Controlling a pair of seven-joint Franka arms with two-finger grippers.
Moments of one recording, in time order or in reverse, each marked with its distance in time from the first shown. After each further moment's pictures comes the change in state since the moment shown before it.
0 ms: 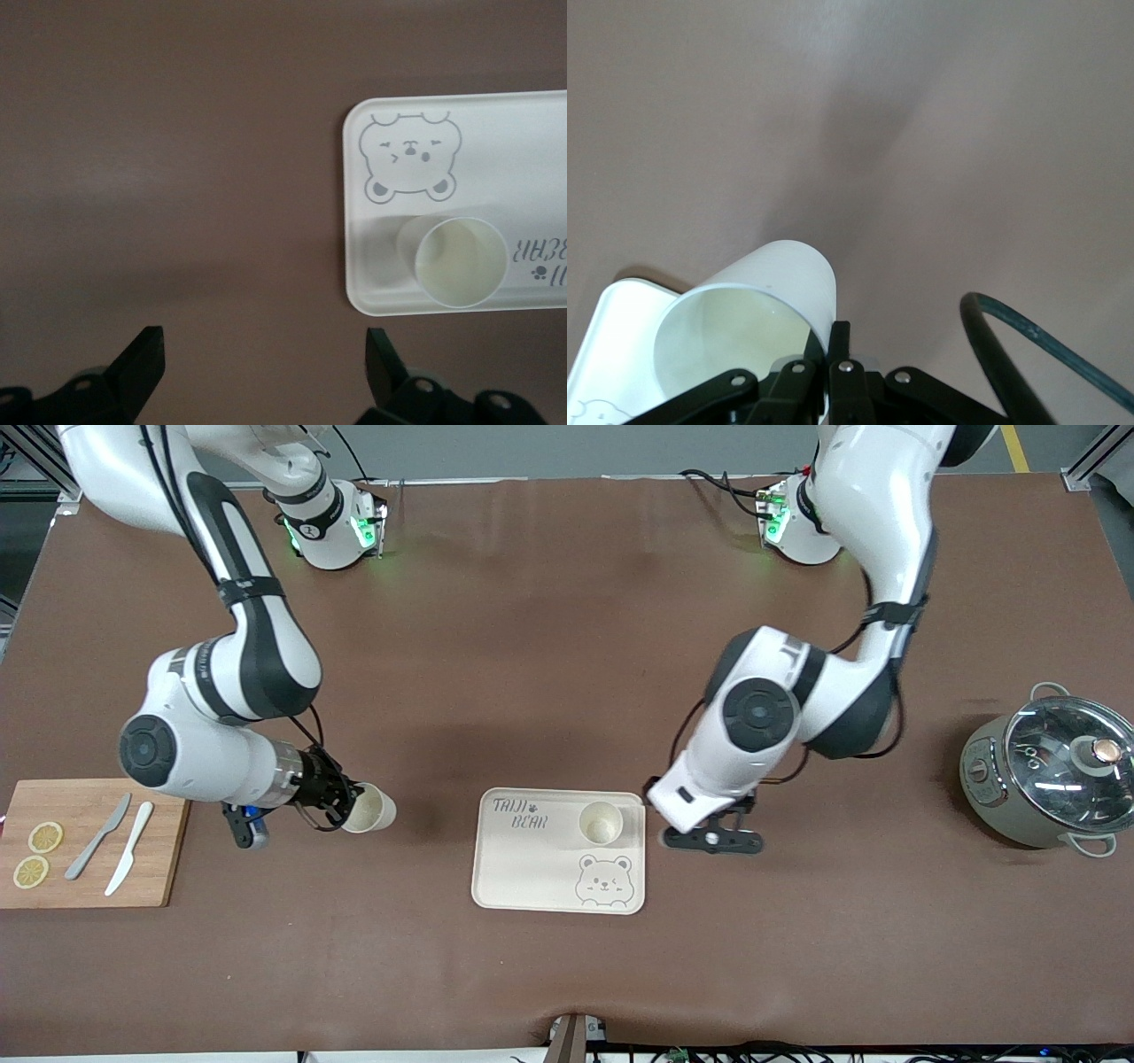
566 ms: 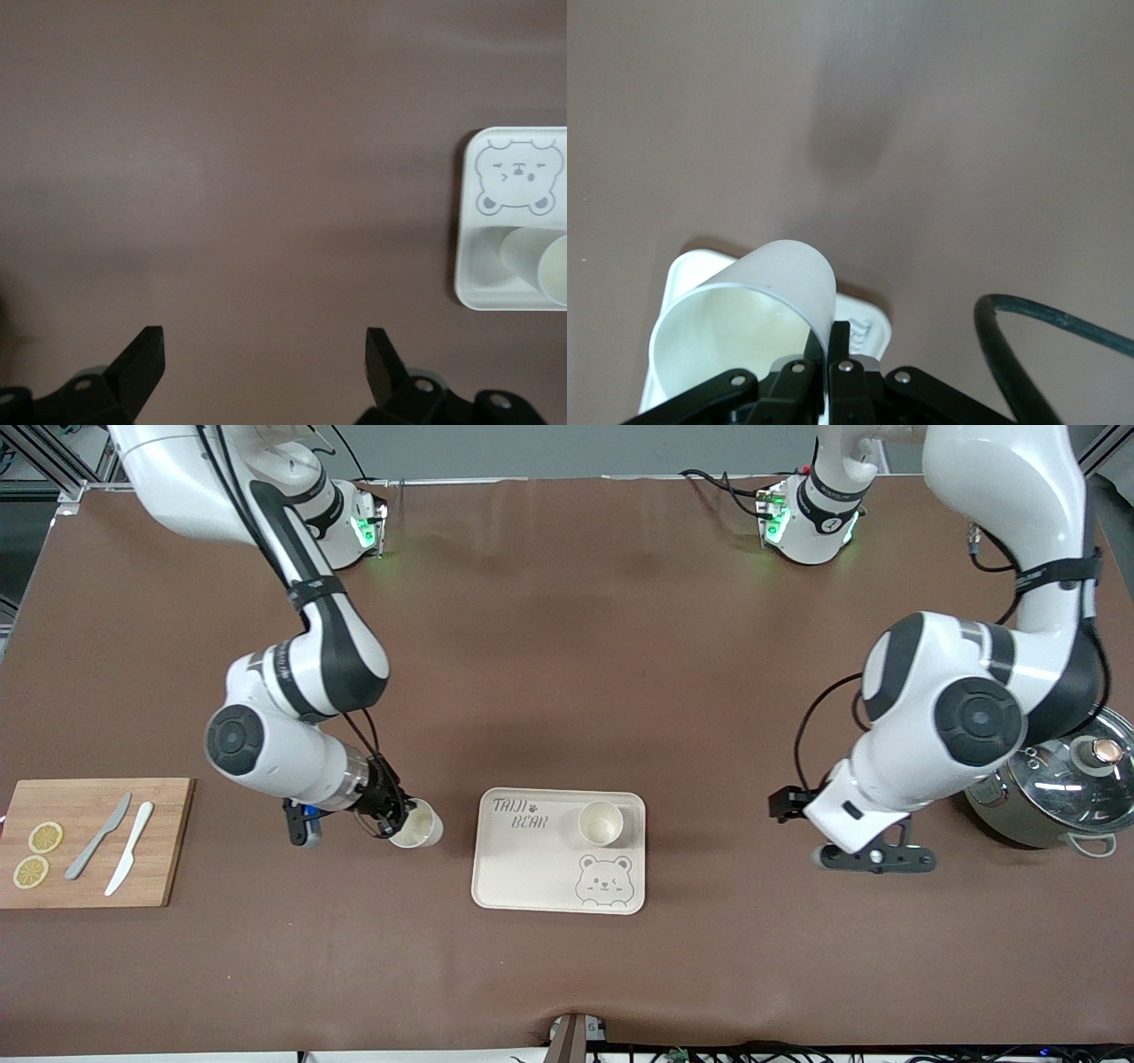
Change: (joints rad) left arm 0.195 -0.113 -0.001 -0.024 0.000 -0.100 0.148; right arm 0.123 0.065 0.000 0.022 0.001 0.193 0.263
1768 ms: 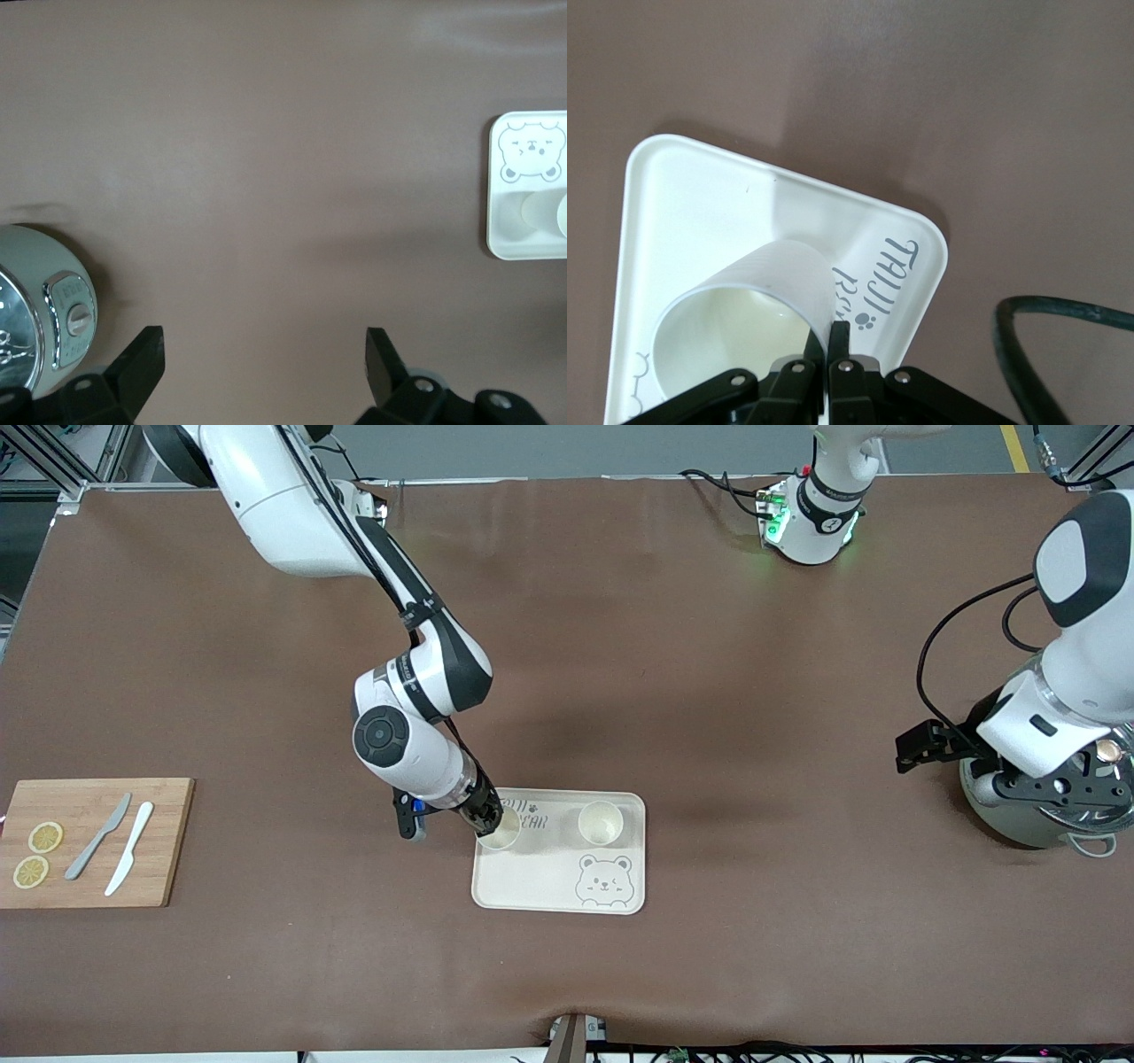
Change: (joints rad) left arm 0.161 -0.296 -0.010 -0.216 -0.055 -0.026 0.187; right arm 0.162 0.178 -0.005 0.091 -0.003 0.156 0.148
